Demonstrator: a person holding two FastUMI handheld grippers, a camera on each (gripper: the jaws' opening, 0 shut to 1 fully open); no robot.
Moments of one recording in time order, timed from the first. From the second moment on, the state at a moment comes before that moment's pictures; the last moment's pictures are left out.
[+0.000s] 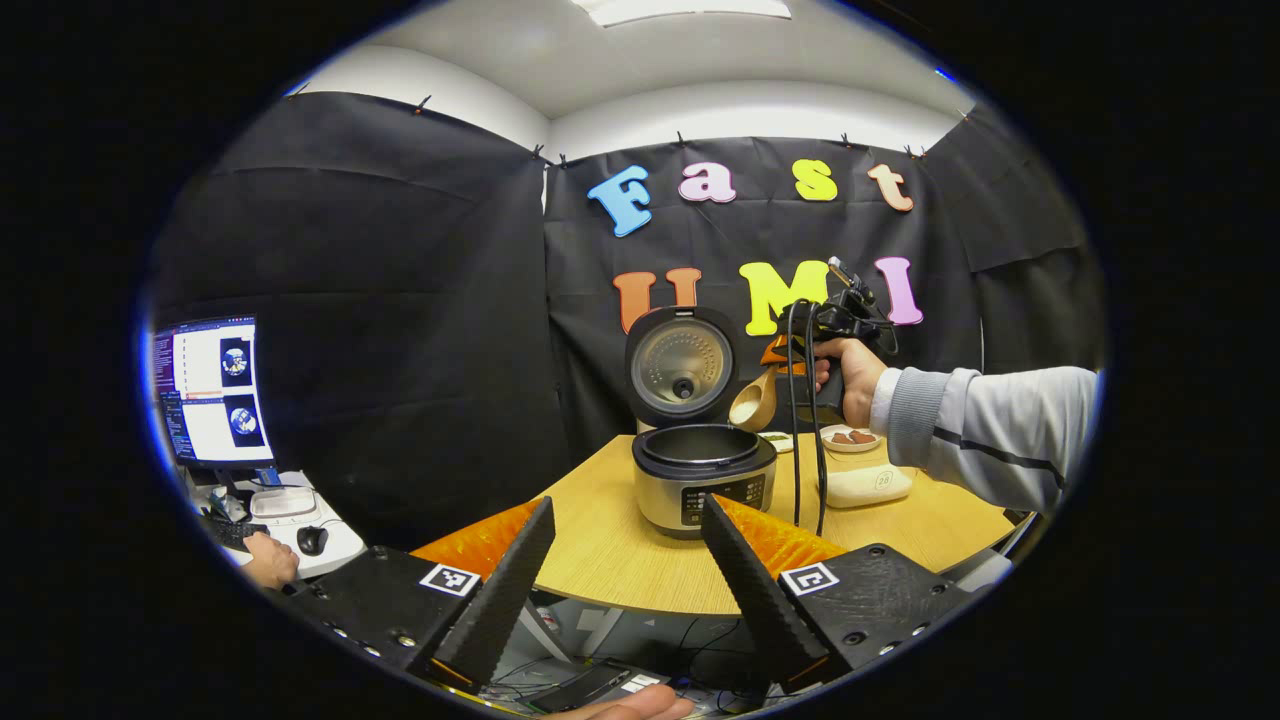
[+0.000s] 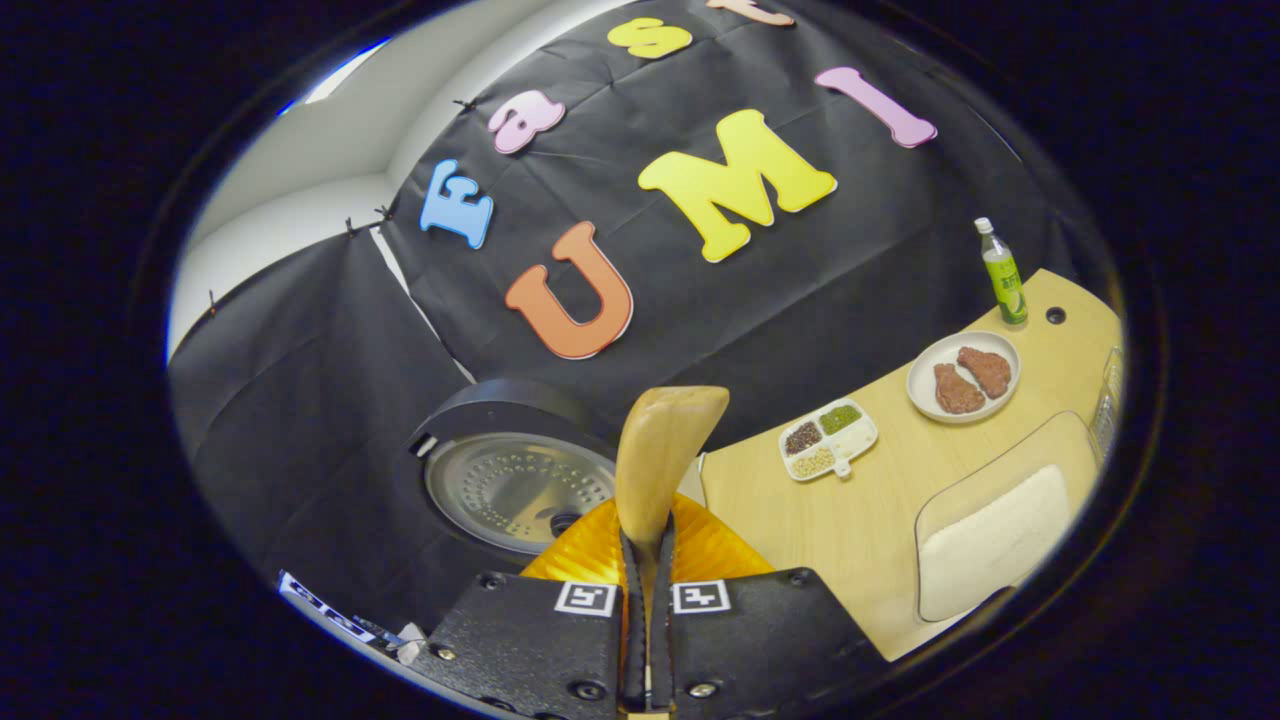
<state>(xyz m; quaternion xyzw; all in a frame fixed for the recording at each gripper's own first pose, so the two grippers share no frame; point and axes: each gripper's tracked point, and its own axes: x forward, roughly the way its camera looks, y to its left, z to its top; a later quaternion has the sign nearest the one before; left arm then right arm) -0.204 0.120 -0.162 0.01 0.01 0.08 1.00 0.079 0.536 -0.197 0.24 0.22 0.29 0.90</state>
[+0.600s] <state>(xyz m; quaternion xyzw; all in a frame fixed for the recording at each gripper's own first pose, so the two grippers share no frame) -0.211 0.126 -0.157 0.00 0.00 0.08 1.00 0.040 0.573 -0.177 0.00 0.10 0.32 0.94</state>
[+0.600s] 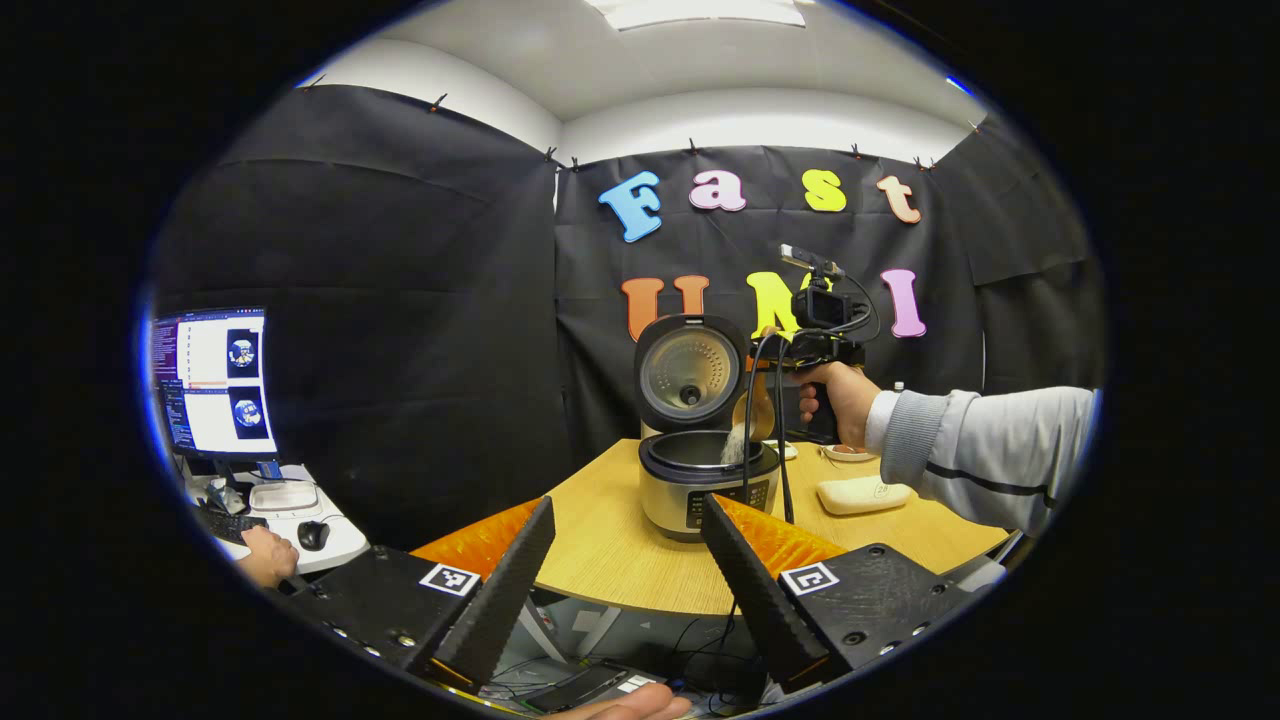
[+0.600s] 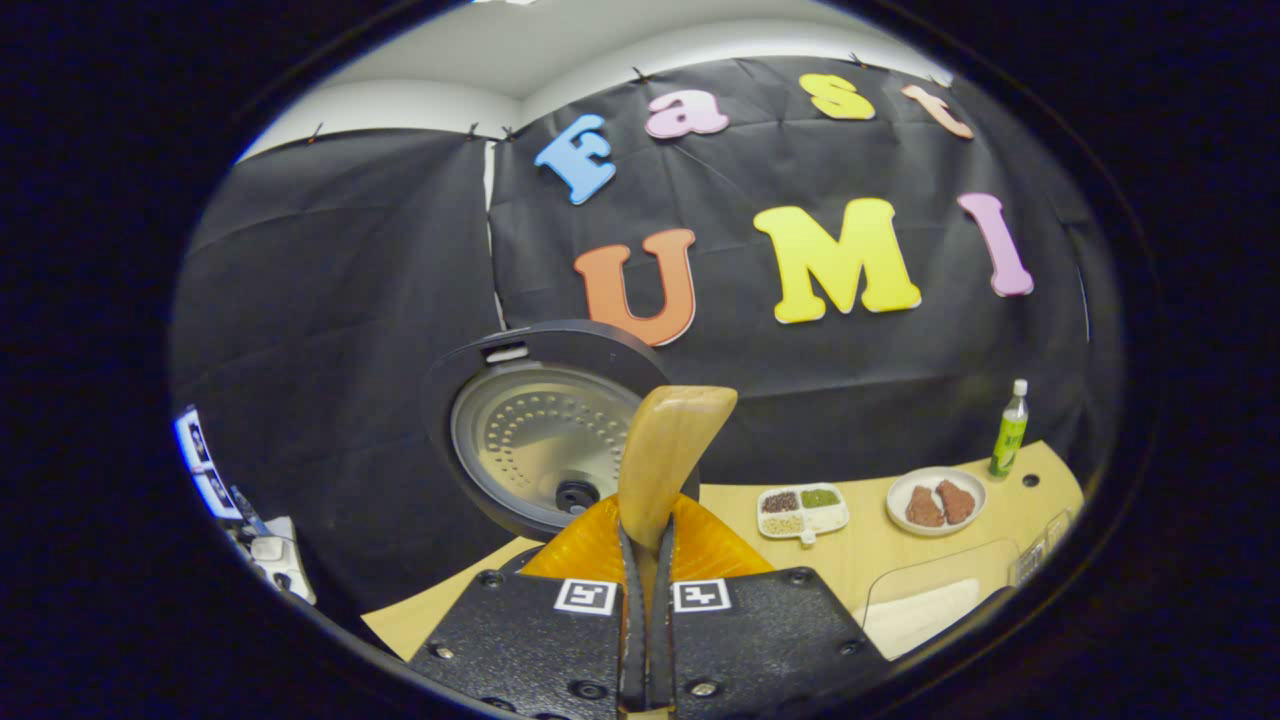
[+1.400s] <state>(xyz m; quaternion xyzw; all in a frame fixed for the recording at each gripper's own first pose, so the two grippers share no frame) -0.208 0.122 -0.157 0.00 0.01 0.09 1.00 0.030 0.562 -0.140 -0.19 -0.04 0.30 0.93</state>
